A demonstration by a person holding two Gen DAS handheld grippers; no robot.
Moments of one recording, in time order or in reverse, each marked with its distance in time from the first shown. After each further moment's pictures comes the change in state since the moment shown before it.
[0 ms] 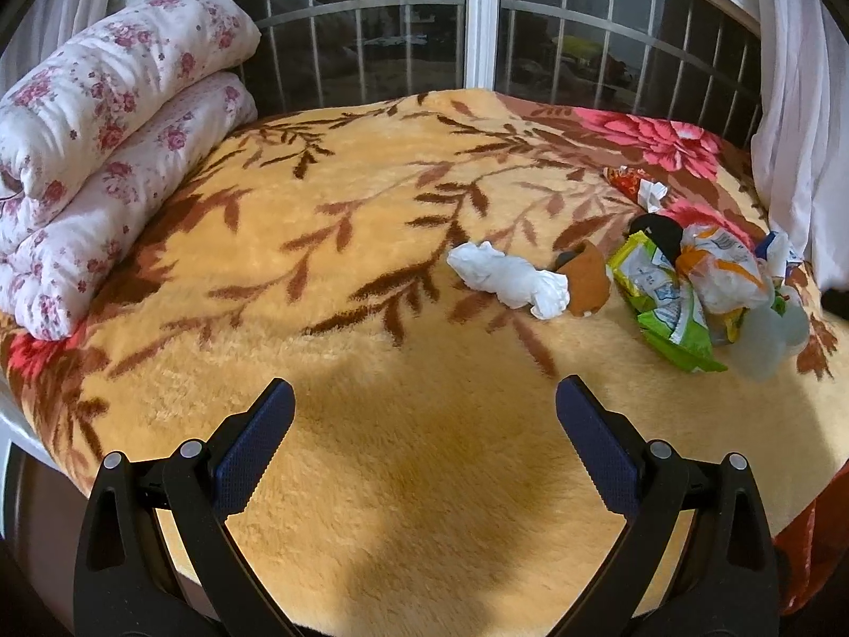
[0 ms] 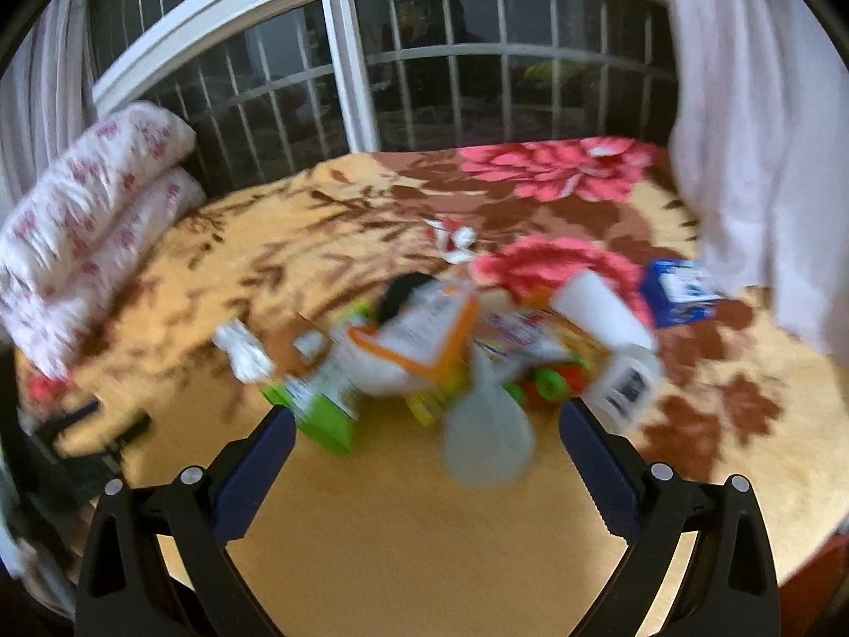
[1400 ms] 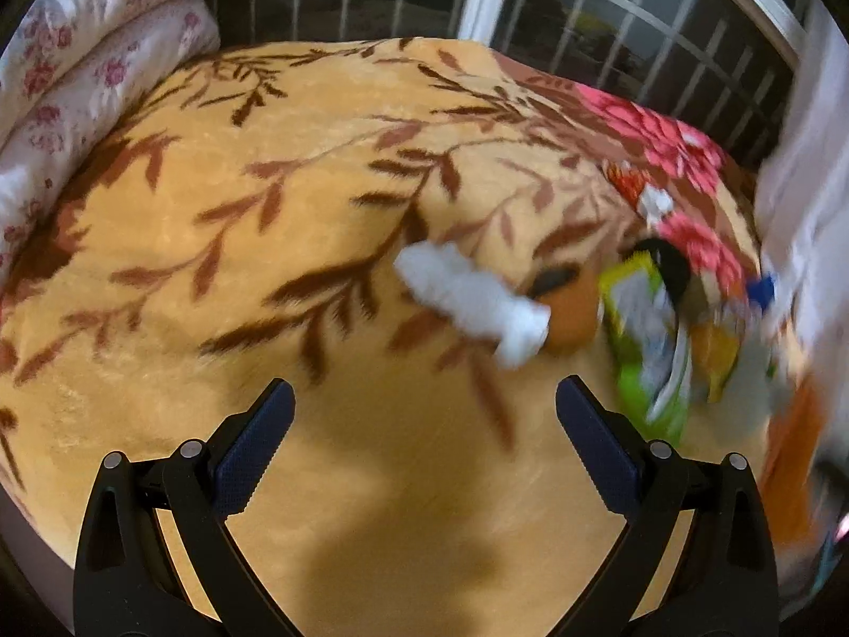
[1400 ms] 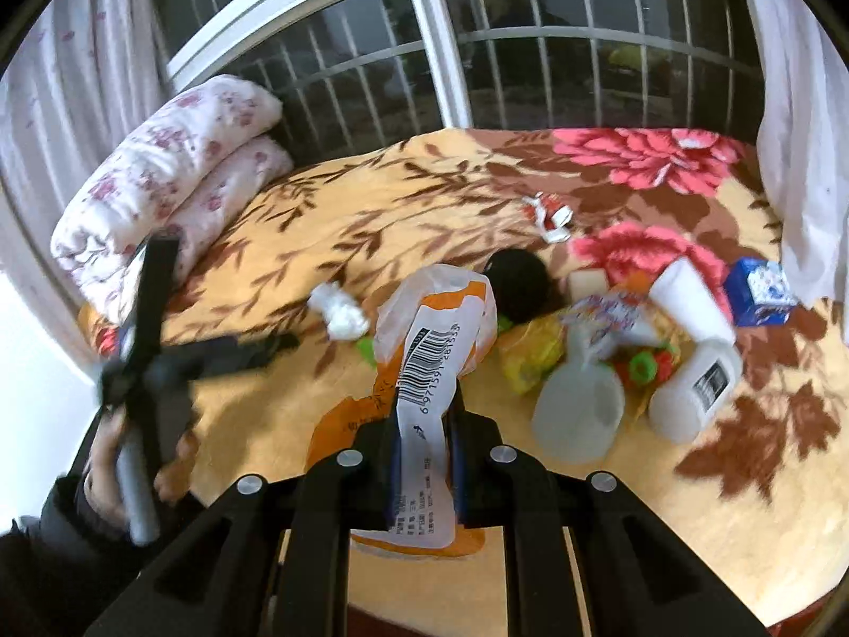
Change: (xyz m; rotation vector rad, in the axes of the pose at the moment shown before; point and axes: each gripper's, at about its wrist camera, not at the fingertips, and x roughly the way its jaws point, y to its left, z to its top) left arm 0.063 -0.016 0.047 -0.159 0.162 -0.127; right arm -0.015 0.014 -0.019 -0.096 0.065 0.209
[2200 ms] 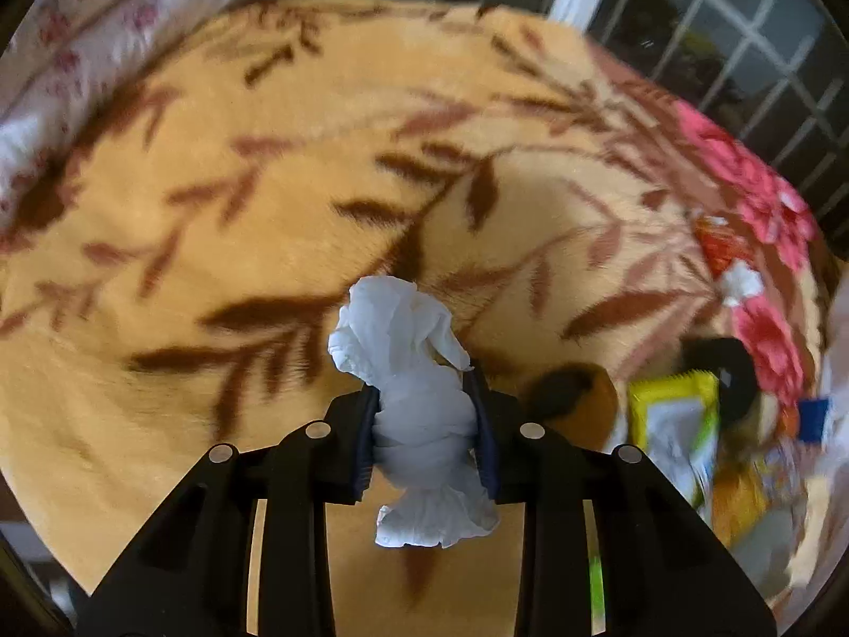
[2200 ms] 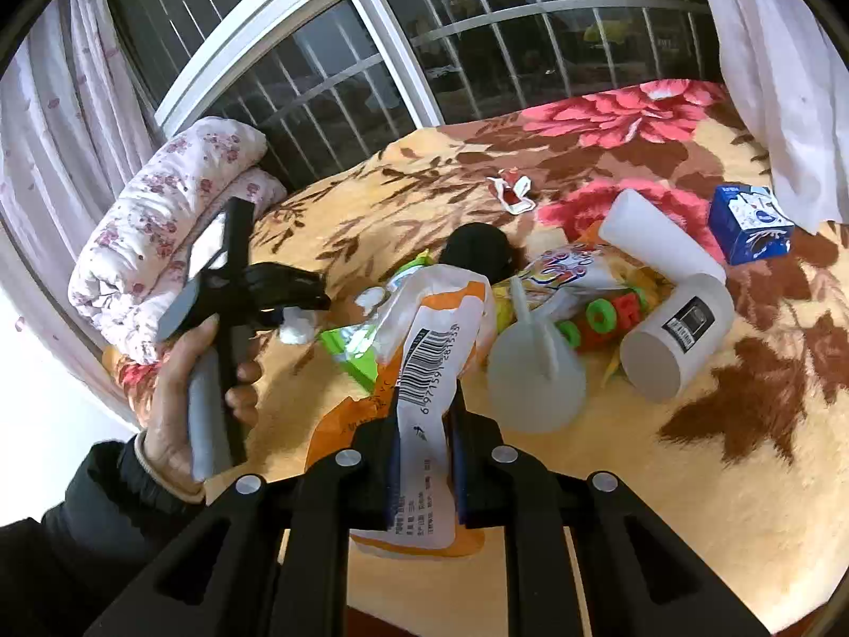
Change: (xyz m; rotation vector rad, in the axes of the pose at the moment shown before) left arm 0.041 -0.027 0.031 -0.169 0.041 0.169; right arm -0.001 -0.053 -0.025 0.133 -0.042 0.083
